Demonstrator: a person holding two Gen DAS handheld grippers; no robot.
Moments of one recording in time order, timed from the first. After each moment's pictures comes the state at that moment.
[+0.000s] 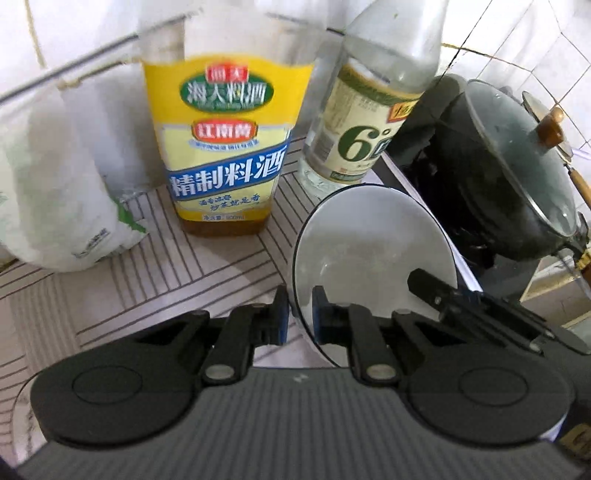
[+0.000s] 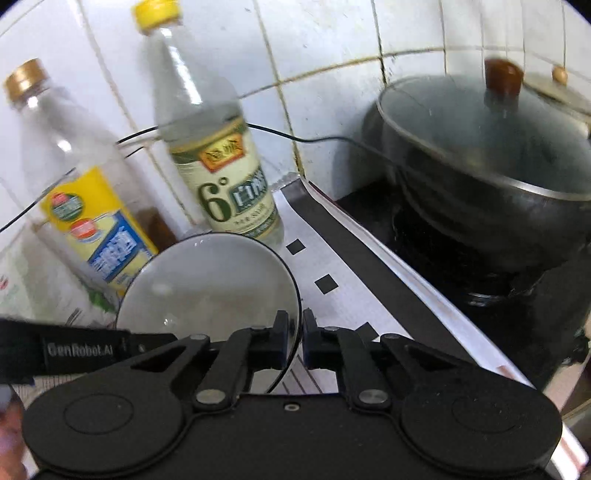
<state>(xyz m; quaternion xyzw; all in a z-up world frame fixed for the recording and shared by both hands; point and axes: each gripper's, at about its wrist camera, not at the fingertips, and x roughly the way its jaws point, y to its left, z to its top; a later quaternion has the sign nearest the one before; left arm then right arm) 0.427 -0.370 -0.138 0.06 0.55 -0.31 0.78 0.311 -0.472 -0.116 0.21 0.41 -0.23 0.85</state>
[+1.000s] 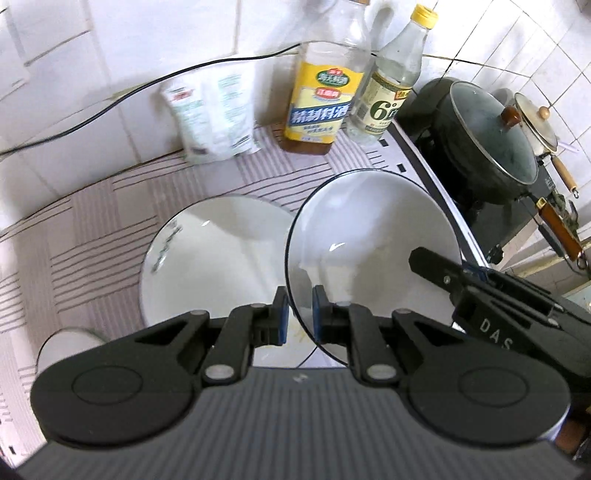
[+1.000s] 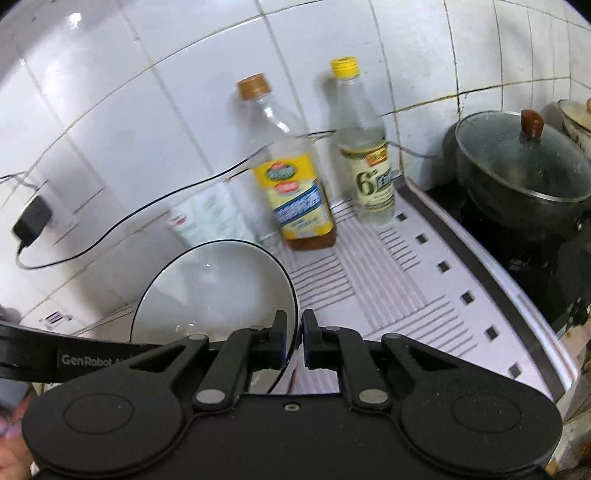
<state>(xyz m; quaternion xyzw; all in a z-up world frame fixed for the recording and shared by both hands) 0.316 -0.213 -0.030 0.05 0.56 -0.26 0.78 0.231 -0.354 -0.007 0.22 0.42 -0.11 0.87</state>
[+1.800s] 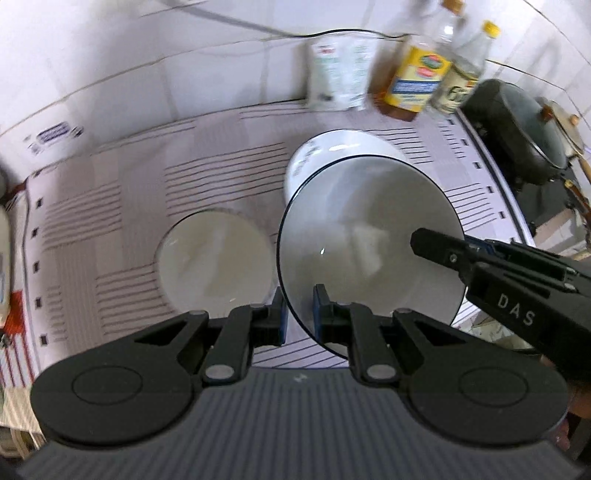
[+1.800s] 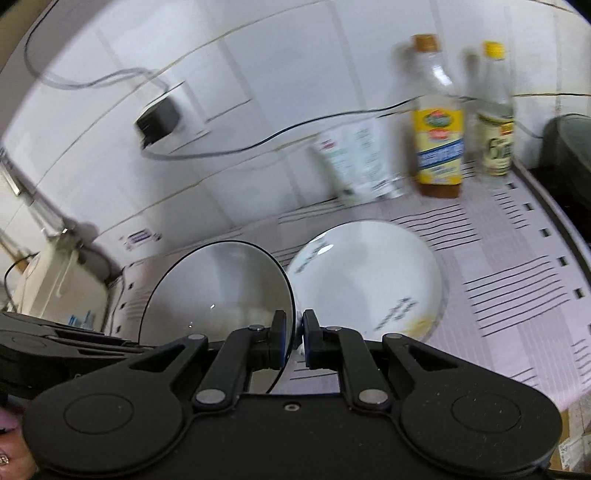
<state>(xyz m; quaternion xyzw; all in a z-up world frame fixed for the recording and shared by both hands) 0.261 -0.047 -0.018 0.04 0.58 -0.19 0.79 0.228 -0.213 0.016 0.20 0.46 0.01 0.86</state>
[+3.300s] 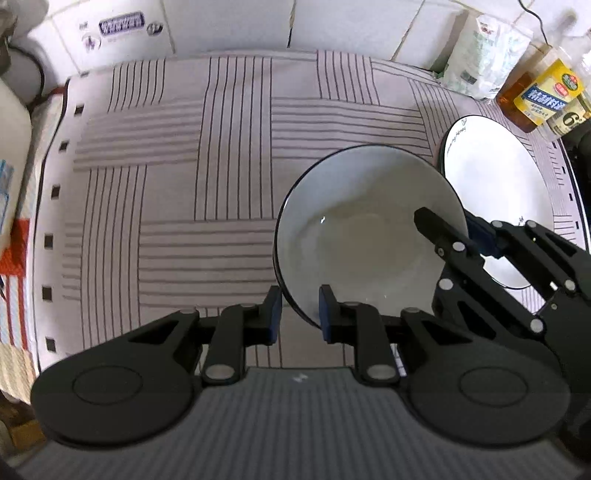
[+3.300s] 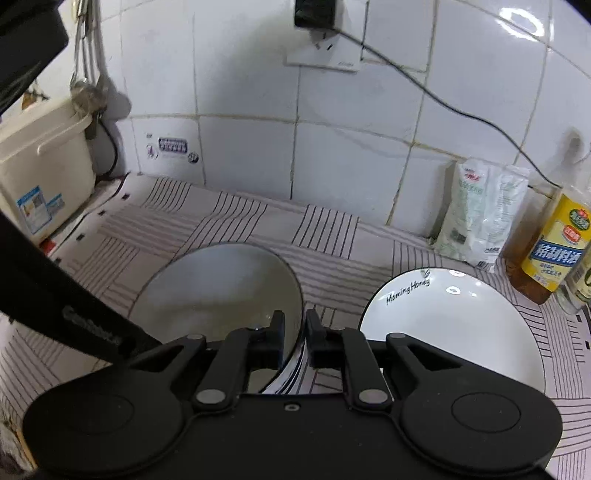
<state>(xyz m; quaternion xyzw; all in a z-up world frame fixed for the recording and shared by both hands) 0.306 0.036 -0.118 -0.02 0.63 -0.09 0.77 0.286 -0.088 -0.077 -0.05 0.44 0.11 0.89</state>
